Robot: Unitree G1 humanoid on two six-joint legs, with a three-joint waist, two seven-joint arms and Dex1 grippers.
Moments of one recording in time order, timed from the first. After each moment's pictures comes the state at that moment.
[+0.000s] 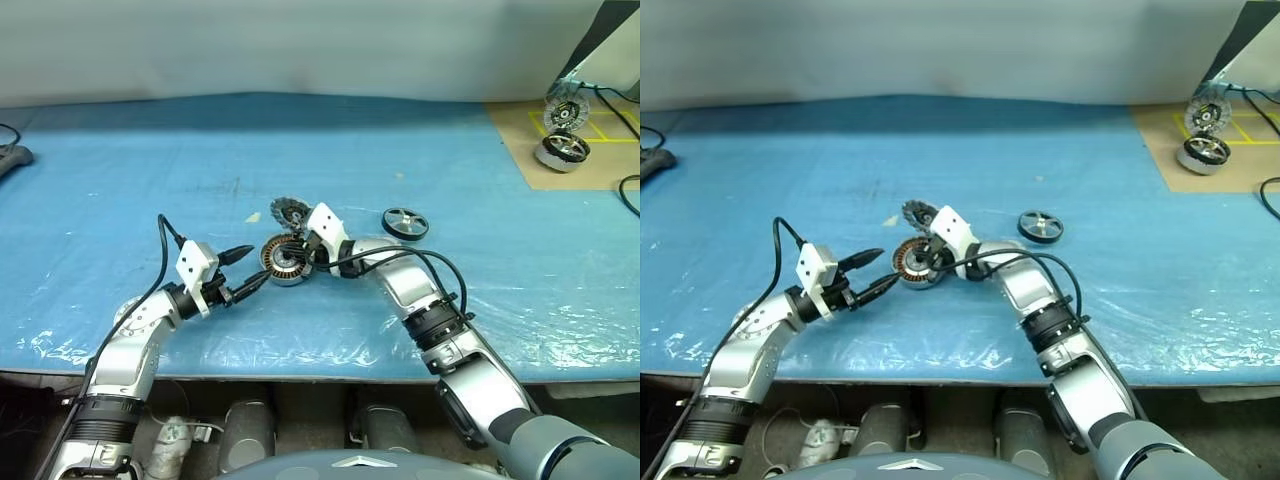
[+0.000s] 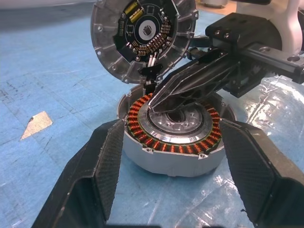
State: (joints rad) left arm -0.09 0.44 0.04 0.02 -0.37 0.03 -0.88; right arm -0.66 -0.12 0.36 0.37 0.03 0.30 0.79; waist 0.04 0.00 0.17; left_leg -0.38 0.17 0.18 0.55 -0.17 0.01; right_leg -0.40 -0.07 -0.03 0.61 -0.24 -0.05
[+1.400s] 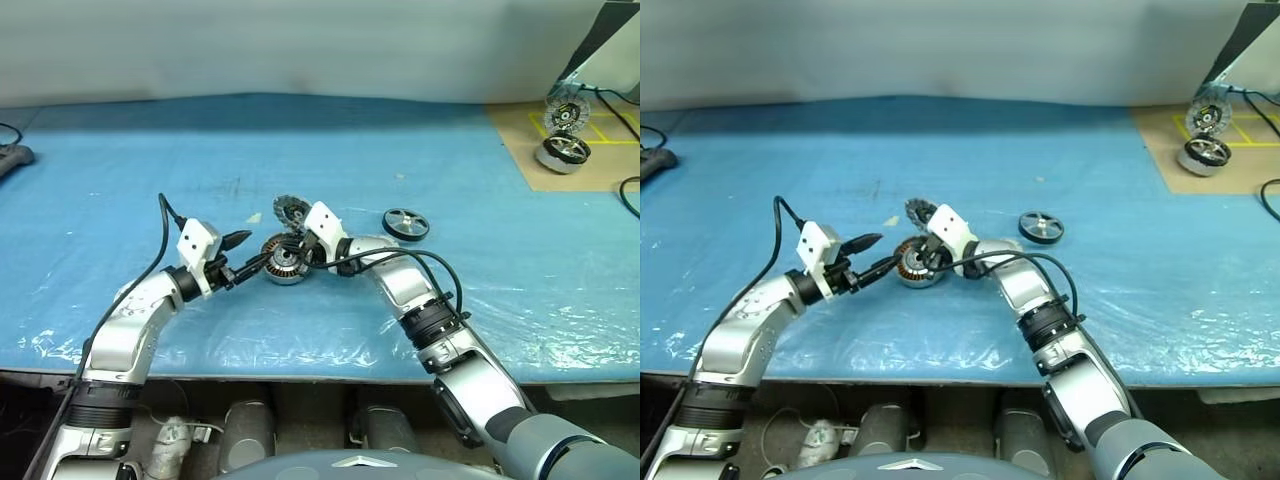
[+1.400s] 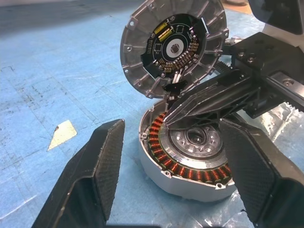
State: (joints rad) left arm -0.15 0.47 0.05 -0.09 -0.38 0.26 -0.78; right arm -0.66 -0.10 0.33 0.41 0.02 0.26 0.75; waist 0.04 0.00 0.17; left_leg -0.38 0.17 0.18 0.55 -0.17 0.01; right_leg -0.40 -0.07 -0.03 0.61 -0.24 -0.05
